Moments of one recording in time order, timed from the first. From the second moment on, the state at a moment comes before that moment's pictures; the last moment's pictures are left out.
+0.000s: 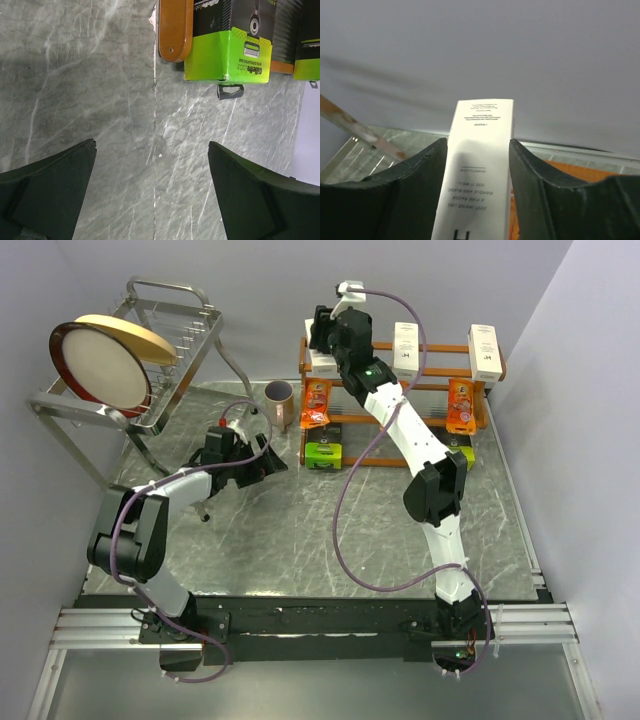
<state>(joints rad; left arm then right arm) -0.26 1.63 0.89 0.06 0.36 -0.65 0.50 2.26 2.42 -0.19 0.24 0.21</state>
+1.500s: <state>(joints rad) -0.25 1.66 0.91 0.07 0.37 -0.68 0.48 2.05 2.15 -0.21 0.20 0.15</state>
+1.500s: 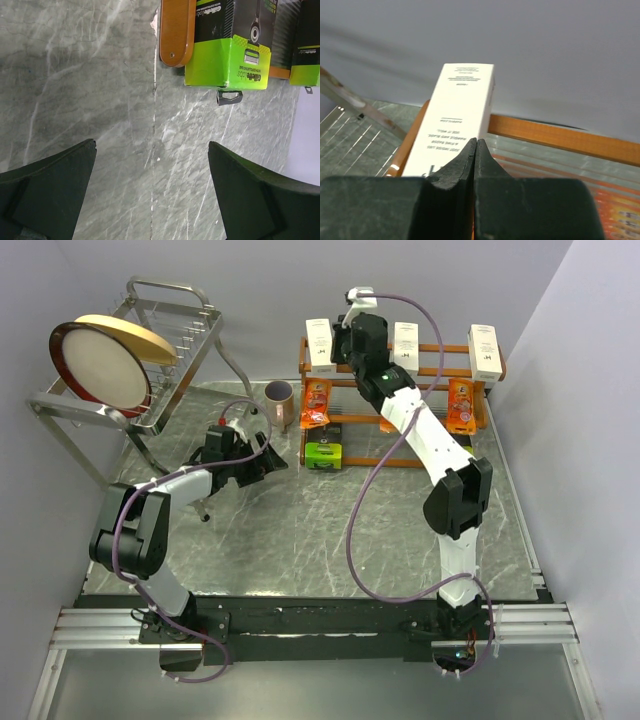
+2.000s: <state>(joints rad) -0.25 1.65 0.91 0.07 0.37 -0.68 0.50 2.06 2.15 -0.21 0.22 0.18</state>
